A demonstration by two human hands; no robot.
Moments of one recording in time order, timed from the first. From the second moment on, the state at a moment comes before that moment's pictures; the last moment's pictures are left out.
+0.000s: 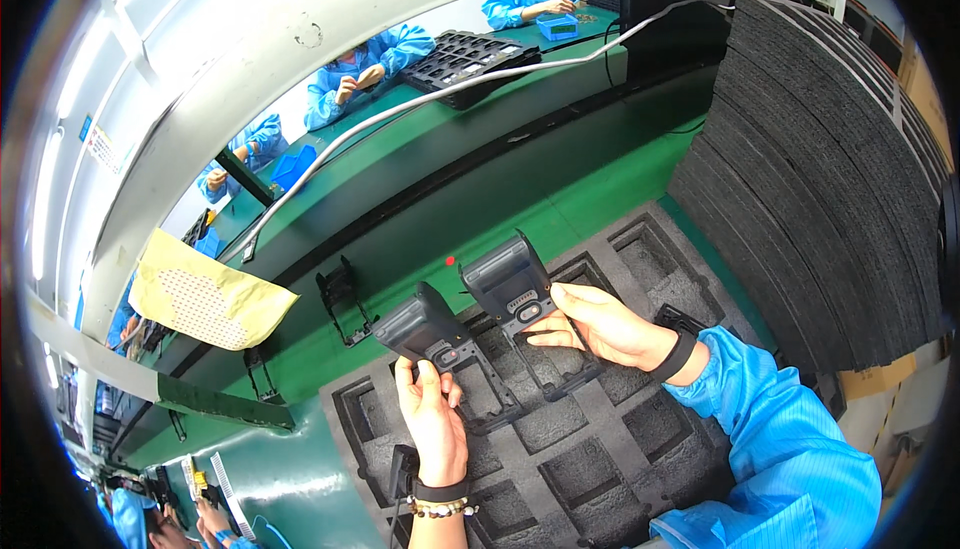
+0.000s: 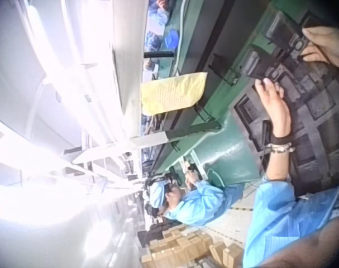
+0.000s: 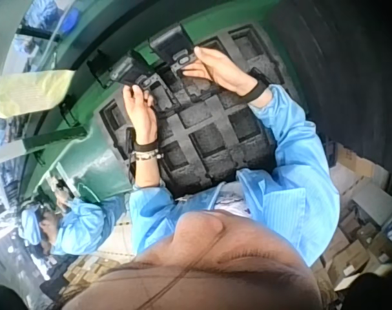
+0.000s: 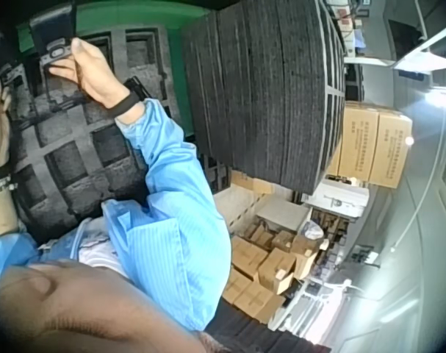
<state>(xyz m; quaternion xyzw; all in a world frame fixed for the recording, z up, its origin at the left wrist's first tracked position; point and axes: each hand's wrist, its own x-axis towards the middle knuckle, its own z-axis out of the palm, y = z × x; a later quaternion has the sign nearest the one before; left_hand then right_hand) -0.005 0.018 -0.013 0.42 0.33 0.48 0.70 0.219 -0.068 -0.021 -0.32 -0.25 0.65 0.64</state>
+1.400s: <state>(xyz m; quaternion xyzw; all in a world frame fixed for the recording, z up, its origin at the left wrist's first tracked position) -0.022 0.010 -0.014 0.45 0.08 0.38 0.81 0.207 -0.084 0.004 -0.37 -0.59 0.46 0.54</state>
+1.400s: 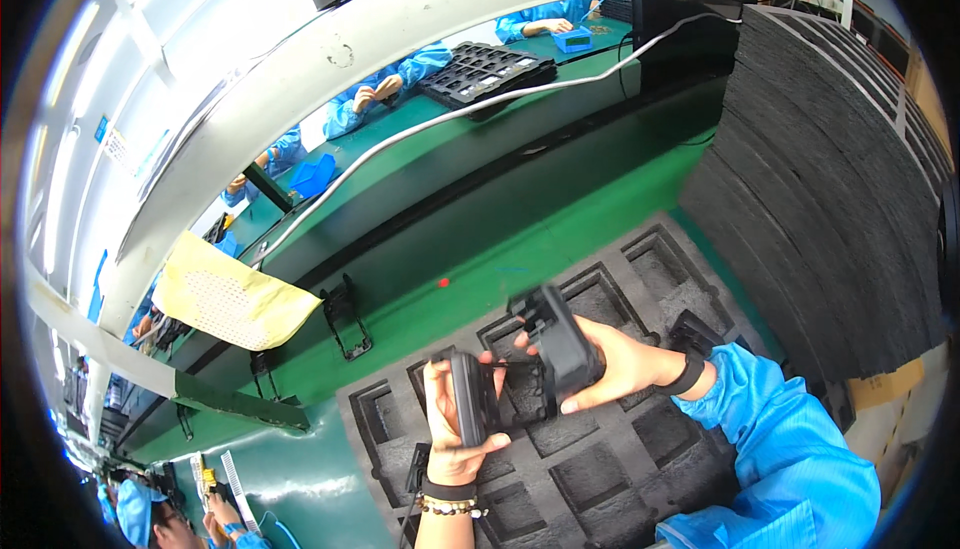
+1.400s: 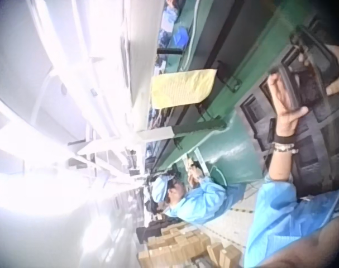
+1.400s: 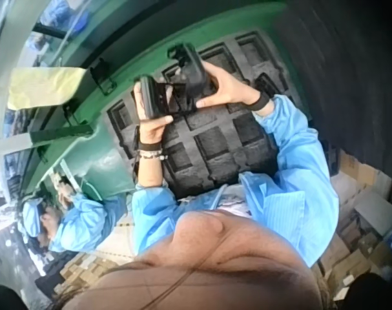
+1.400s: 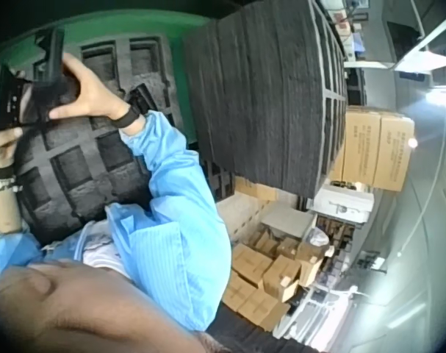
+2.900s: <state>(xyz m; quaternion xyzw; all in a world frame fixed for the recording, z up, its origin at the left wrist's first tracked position) -0.021 0.041 -0.028 0.21 0.19 0.51 0.81 0.185 0.078 -0.002 -0.57 -0.70 0.19 0.38</state>
